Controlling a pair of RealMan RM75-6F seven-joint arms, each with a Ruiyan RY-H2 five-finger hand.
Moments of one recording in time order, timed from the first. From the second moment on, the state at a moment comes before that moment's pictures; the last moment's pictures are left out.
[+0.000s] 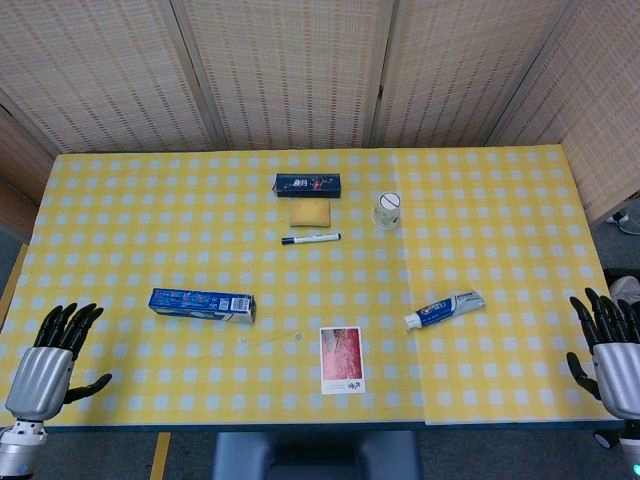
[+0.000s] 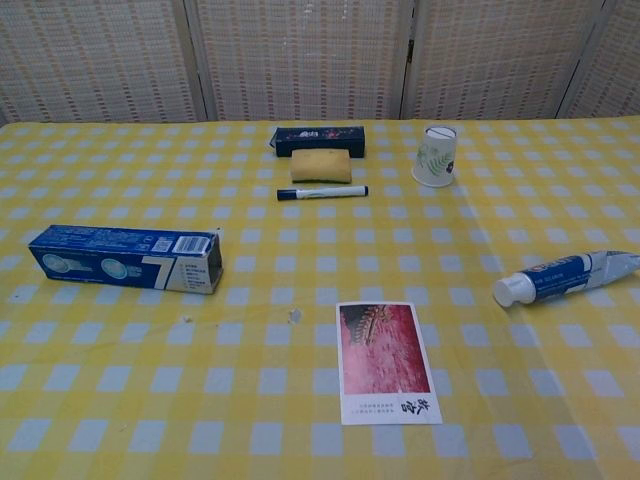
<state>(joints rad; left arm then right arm) -0.11 -1.20 0.02 -1.56 1.63 1.55 0.02 0.00 -1.10 0.01 -1.56 -1.54 1.56 -0.12</state>
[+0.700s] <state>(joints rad) -0.30 -1.24 -0.01 -1.50 1.68 1.31 -0.06 0.02 -1.12 0.01 -1.58 -1.57 1.53 -0.18</state>
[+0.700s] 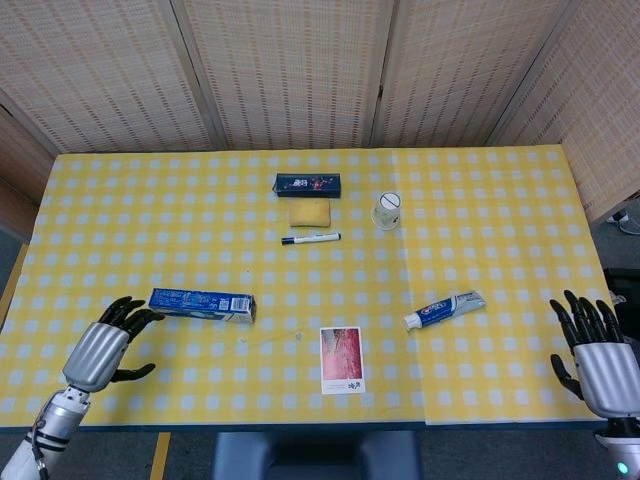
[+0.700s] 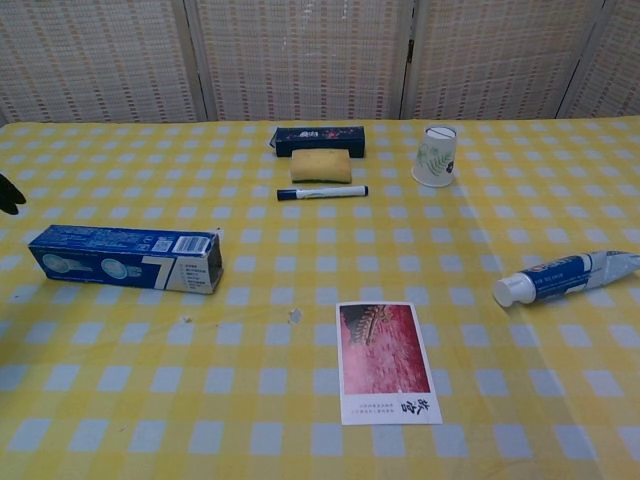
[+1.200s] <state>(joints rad) -0.53 -1.40 -0.12 -1.31 1.49 0.99 0.01 0.04 -1.13 0.01 -1.60 -1.51 1.46 -0.24</state>
